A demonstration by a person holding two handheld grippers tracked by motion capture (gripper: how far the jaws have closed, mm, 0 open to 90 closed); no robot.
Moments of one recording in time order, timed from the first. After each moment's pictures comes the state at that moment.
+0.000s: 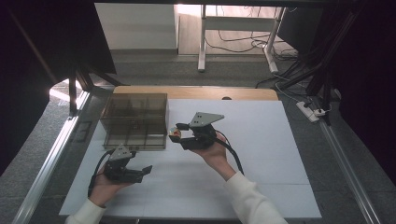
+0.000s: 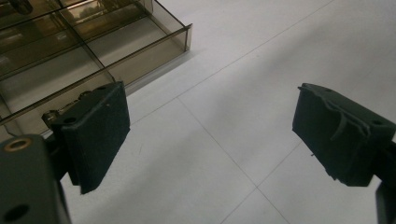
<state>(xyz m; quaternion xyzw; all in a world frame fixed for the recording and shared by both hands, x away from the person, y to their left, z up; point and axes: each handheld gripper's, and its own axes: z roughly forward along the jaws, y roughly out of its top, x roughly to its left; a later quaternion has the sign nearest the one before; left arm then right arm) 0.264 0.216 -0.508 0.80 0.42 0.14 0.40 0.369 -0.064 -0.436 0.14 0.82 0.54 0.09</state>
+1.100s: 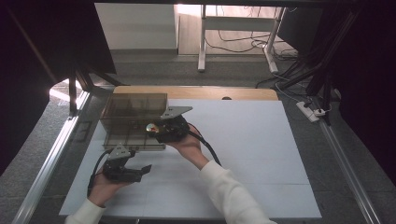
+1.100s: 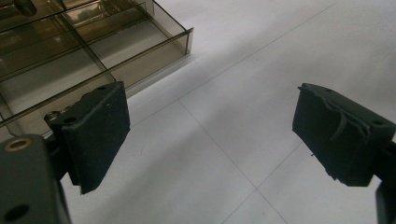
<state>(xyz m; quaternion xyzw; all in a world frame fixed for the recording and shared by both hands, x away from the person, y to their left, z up) 0.265 0.220 -0.508 0.80 0.43 0.14 0.41 0.394 0.017 -0.450 0.14 0.84 0.52 0.07</state>
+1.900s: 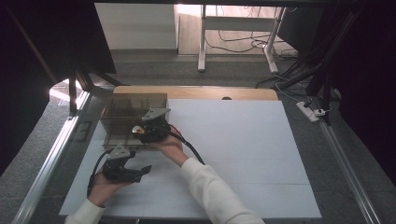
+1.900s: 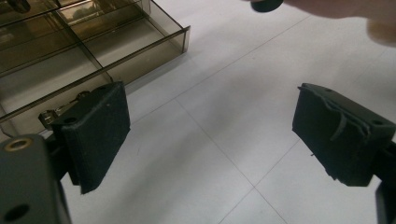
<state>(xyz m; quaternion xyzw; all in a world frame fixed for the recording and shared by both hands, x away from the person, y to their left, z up) 0.265 0.221 -0.509 0.80 0.42 0.13 0.41 0.410 0.075 -0.487 0.16 0.85 0.50 0.06</state>
